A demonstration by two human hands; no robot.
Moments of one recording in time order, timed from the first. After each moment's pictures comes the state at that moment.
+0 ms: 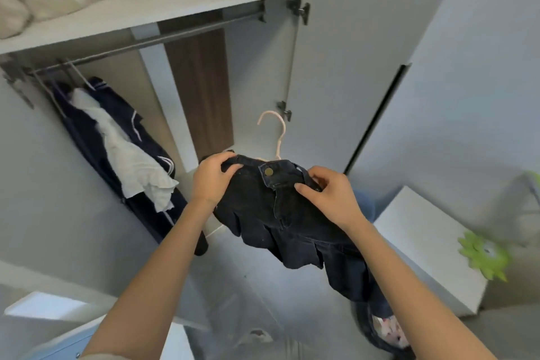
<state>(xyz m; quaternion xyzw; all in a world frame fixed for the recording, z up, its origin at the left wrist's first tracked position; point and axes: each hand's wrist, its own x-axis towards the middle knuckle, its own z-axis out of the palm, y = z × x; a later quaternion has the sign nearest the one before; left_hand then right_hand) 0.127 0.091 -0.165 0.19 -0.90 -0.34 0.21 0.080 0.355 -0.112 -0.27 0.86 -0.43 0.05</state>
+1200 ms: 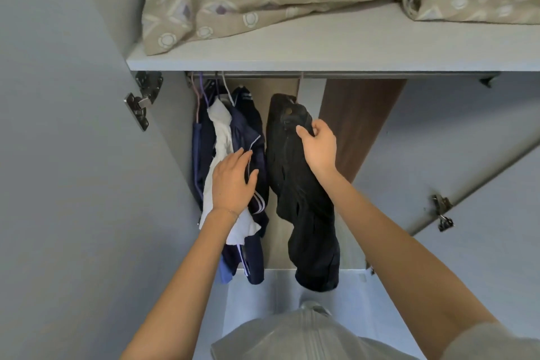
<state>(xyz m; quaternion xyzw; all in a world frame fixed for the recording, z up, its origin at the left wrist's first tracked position) 0.077 -0.116 -0.179 0.47 -0.83 -0.15 0.26 -0.120 -0.092 -0.138 -0.37 0.74 -0.53 0.18</state>
